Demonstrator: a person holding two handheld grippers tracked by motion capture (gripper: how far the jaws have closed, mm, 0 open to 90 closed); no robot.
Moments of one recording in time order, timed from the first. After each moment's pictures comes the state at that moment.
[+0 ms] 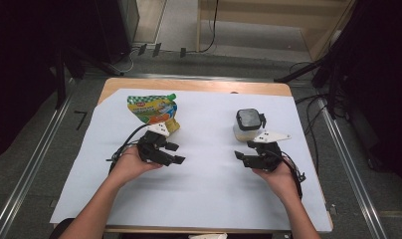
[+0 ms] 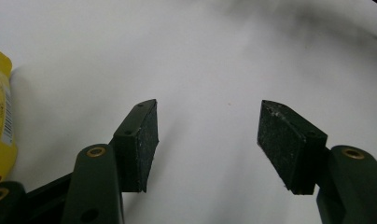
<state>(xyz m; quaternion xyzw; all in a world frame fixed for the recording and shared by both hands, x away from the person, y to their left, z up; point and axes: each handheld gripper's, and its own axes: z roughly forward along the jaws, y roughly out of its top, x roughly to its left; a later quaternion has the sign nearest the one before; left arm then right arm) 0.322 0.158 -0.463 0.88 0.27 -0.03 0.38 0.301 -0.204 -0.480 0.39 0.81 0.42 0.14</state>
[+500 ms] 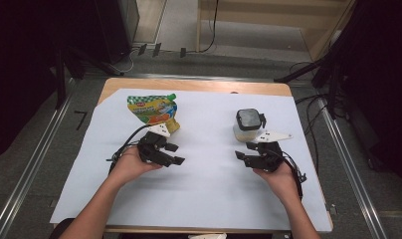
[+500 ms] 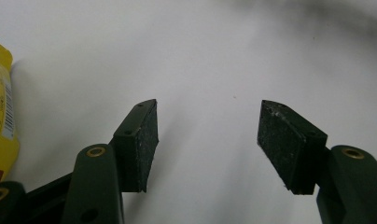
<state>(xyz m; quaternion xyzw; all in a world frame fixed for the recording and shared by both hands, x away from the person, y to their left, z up) 0.323 0.158 -0.466 0.89 0.27 -0.02 0.37 0.300 -0.206 -0.478 0.40 0.81 0.42 0.12</state>
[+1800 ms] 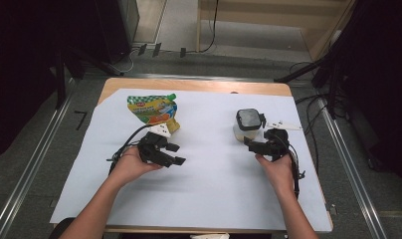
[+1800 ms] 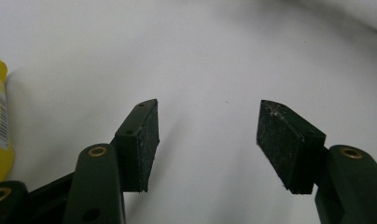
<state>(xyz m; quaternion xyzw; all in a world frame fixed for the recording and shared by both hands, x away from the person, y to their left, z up) 0.319 0.155 -0.461 0.89 0.26 -0.02 0.37 0.331 -0.224 -0.480 0.54 0.72 0.41 0.16</state>
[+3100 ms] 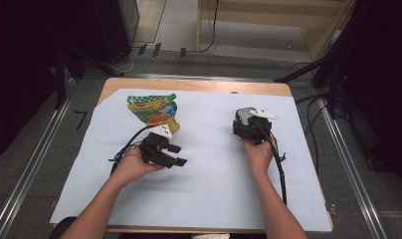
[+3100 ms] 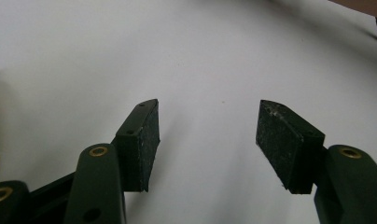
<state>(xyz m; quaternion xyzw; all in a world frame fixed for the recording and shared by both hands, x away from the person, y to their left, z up) 0.320 0.152 -0.465 0.89 0.26 -0.03 0.37 0.389 -0.182 -0.506 0.56 0.68 0.40 0.26</state>
